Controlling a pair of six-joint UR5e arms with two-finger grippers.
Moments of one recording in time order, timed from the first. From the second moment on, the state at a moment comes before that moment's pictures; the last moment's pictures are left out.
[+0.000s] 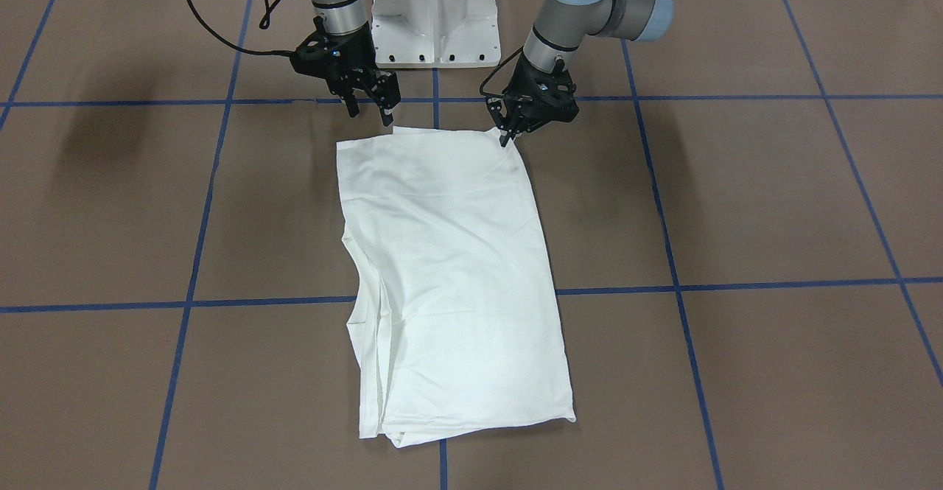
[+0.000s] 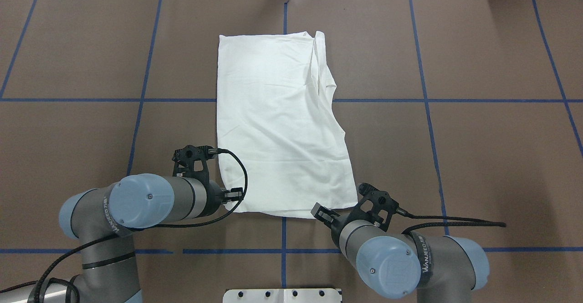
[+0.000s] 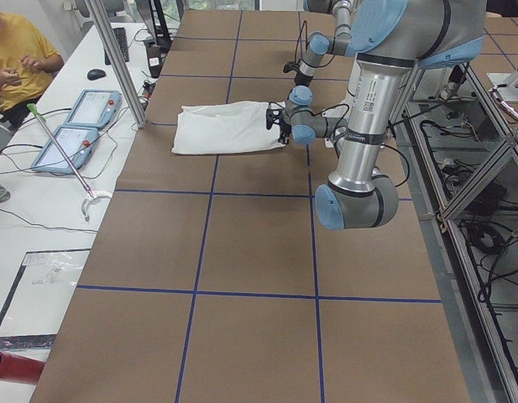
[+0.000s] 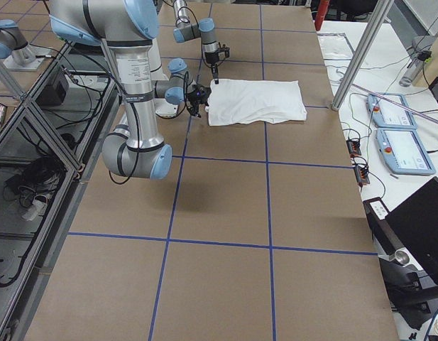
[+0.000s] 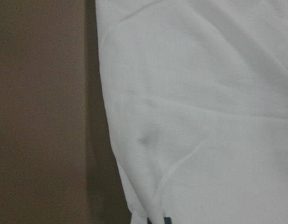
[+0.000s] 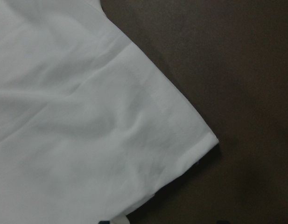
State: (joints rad) left arm -0.31 -1.92 -1.84 -2.03 -1.63 -1.46; right arm 0.12 -1.23 1.95 -1.39 1.33 2.06
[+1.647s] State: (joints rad) left arm -0.32 -1.92 -1.85 -2.03 -1.63 -1.46; right arm 0.16 -1.03 1.79 -1.56 1.33 2.17
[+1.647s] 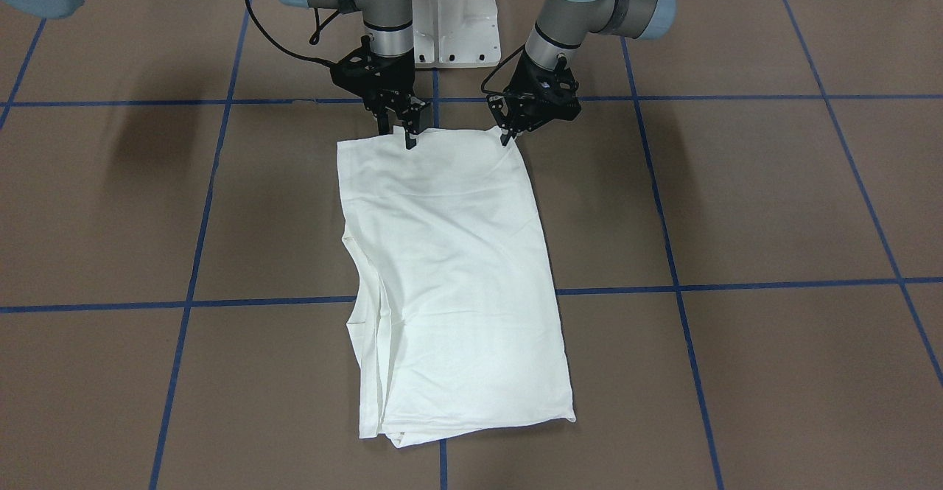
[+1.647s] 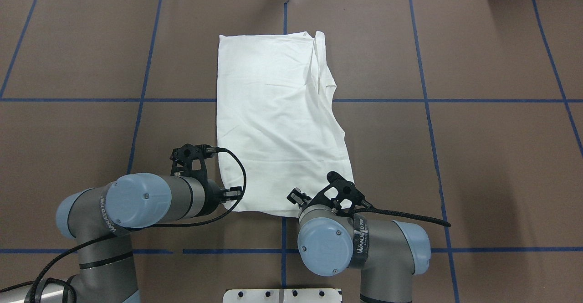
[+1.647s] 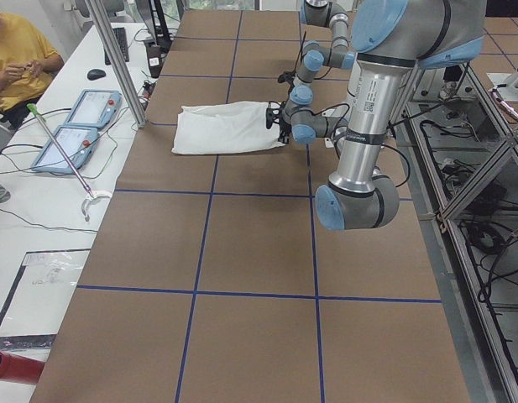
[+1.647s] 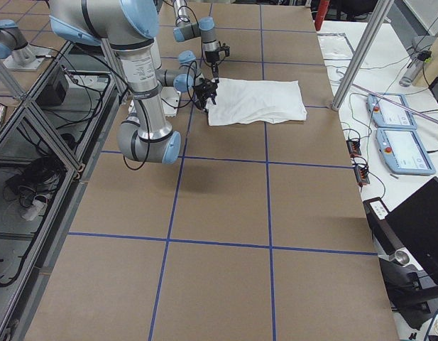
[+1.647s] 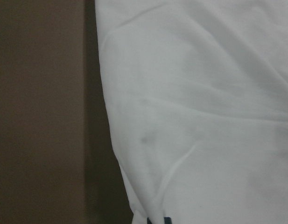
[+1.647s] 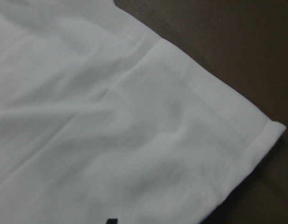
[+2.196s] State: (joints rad) left arm -0.32 -1.92 -1.86 -2.03 -1.63 -1.46; right arm 0.16 -1.02 1.79 -1.56 1.33 2.19
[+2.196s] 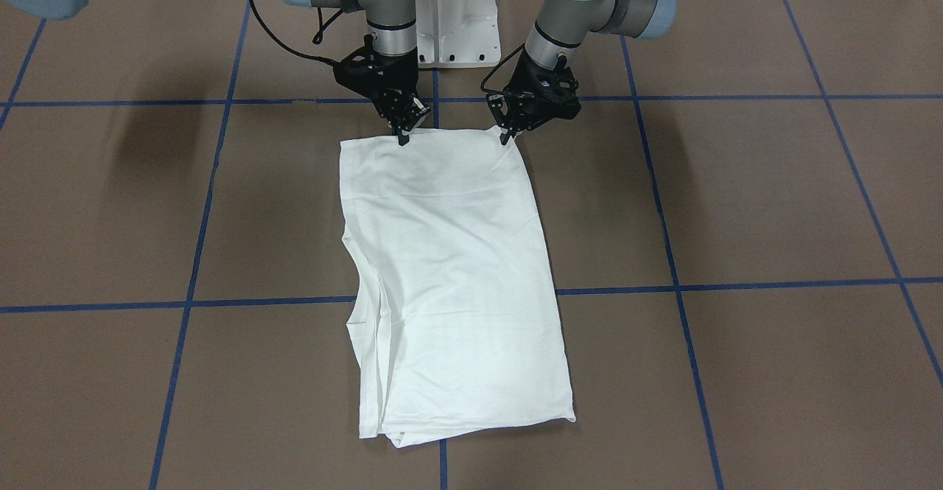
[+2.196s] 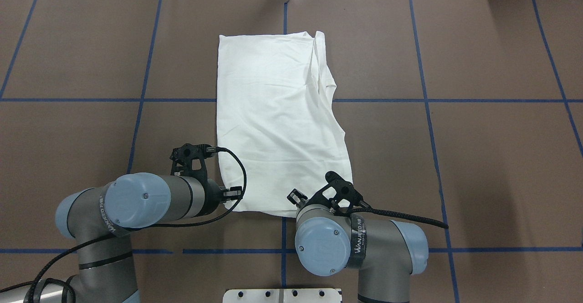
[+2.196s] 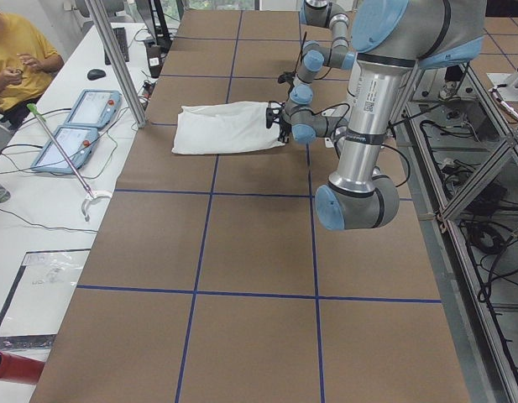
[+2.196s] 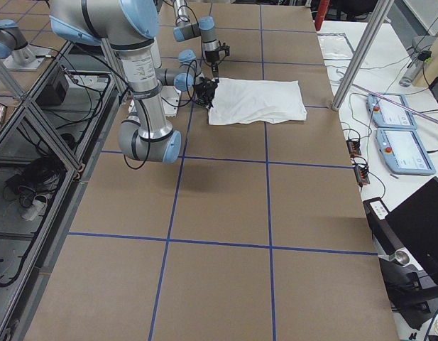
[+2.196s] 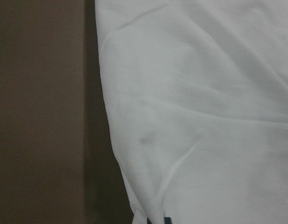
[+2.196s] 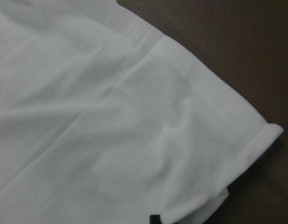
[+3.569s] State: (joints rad) left arm -0.44 -2.01 -2.22 -1.51 -1.73 -1.32; right arm 0.22 -0.84 2.13 -2.06 1.32 2.04
